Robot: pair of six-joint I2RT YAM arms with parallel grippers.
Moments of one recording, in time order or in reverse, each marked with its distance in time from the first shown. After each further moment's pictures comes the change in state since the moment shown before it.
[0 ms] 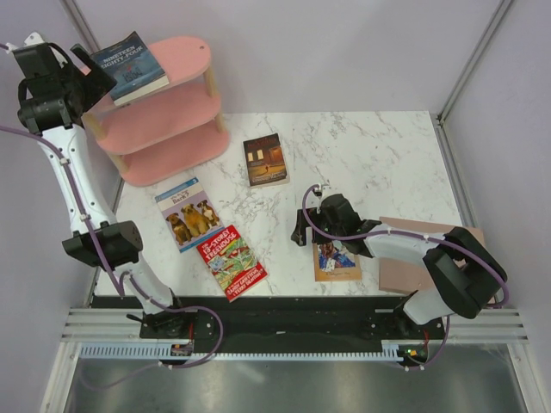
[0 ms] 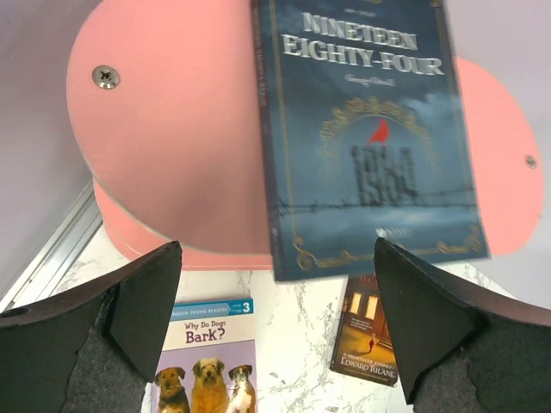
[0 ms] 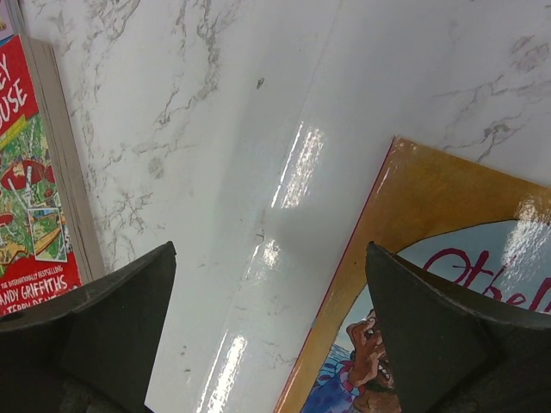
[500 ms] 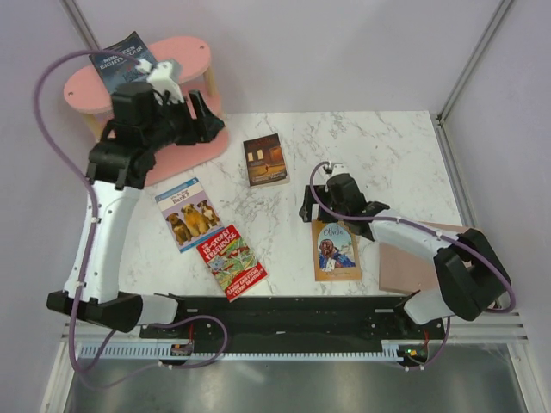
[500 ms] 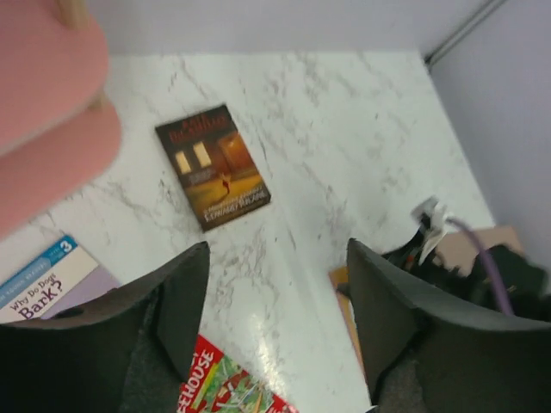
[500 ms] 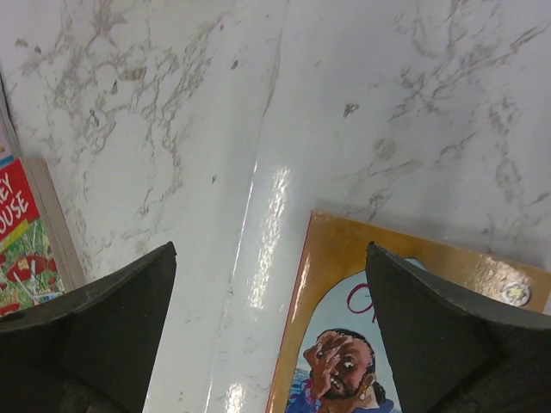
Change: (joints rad) left arm -0.573 -0.496 -0.521 0.142 0.117 0.138; right arm -0.069 -0.027 0.156 -0.169 0.130 -0.008
